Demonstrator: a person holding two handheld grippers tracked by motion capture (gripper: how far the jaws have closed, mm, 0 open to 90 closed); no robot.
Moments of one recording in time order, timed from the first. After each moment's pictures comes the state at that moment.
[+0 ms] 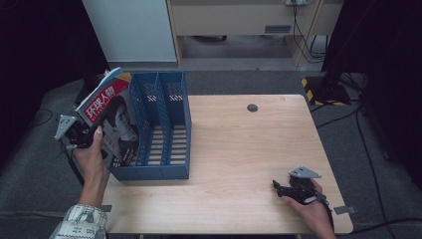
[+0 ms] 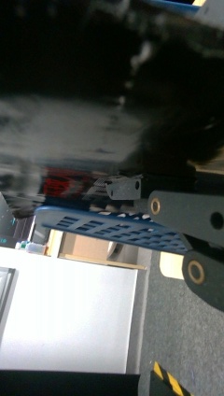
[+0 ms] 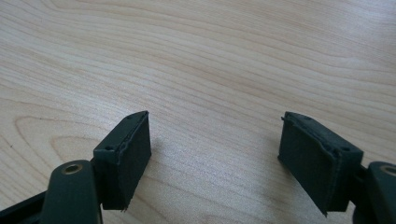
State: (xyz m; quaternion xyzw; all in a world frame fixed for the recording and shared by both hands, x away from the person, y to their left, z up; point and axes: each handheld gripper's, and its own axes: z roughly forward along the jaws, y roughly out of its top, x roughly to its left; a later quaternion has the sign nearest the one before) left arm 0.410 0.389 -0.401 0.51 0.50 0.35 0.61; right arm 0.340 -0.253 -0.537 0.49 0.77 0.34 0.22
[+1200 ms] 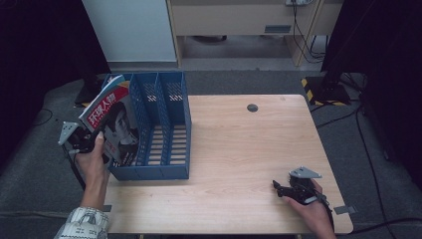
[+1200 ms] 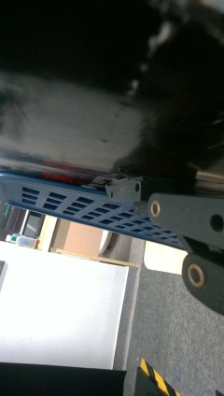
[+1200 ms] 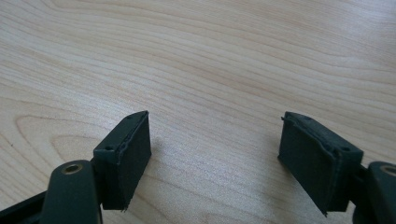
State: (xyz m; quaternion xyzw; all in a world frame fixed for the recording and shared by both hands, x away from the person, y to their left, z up) left arm 0.411 0.399 -0.428 0.50 0.52 0.35 0.60; right arm 0.339 -0.253 -0.537 0.49 0.77 0.35 0.22
